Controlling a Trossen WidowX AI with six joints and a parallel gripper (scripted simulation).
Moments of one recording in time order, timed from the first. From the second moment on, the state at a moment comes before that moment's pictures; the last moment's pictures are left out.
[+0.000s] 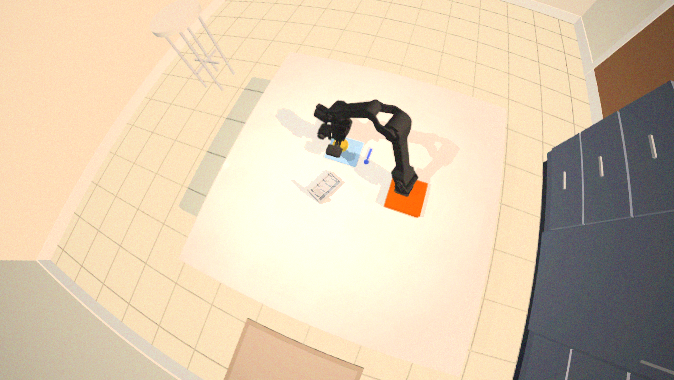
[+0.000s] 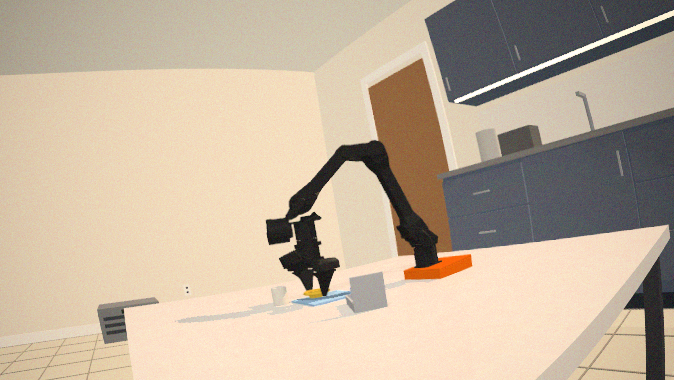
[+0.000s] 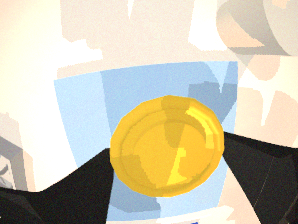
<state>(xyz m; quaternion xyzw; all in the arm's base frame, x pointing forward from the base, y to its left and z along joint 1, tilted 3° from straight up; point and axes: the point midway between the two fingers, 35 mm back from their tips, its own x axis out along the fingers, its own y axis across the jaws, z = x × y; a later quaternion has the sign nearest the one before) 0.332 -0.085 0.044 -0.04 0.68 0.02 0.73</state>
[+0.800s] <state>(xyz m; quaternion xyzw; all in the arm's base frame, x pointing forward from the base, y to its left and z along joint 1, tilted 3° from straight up) 0.342 -0.088 0.143 -0.04 0.68 0.02 0.73</state>
